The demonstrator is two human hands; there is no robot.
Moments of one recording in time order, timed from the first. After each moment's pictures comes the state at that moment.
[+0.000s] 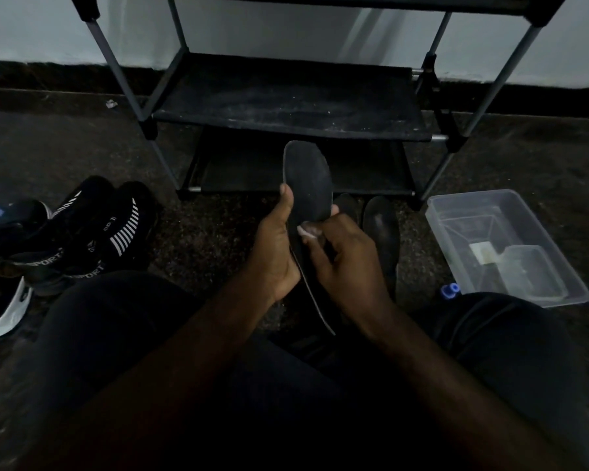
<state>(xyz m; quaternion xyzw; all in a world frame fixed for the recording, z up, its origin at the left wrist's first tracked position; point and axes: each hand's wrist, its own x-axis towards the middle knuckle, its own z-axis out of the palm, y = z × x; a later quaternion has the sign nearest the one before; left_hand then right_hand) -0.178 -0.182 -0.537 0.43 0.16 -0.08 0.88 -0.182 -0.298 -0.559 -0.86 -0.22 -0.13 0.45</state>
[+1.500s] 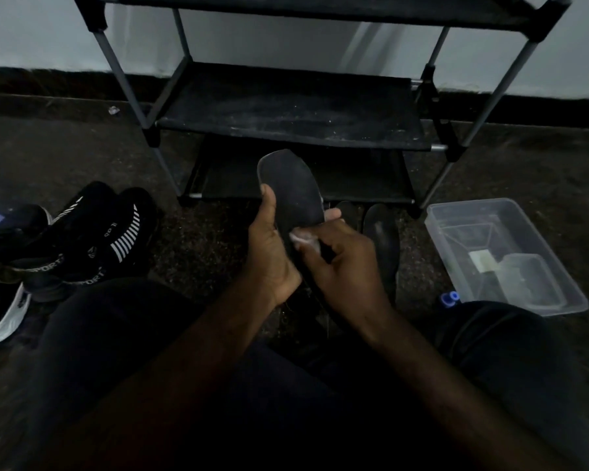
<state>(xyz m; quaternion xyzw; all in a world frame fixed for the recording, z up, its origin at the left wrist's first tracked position) -0.177 -0.178 -0.531 0.37 0.15 -0.07 0.91 -0.182 -0.290 -0.545 -0.82 -0.23 -0.12 0.51</state>
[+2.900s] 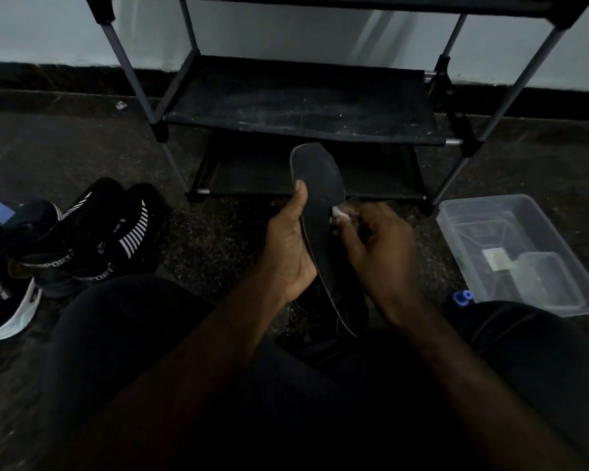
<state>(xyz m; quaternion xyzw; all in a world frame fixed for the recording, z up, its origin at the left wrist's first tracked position) -0.177 -0.182 -0.528 0.39 0.13 -0.09 0.91 -0.155 -0.308 -0.553 -0.87 -0.16 -0.19 0.42</state>
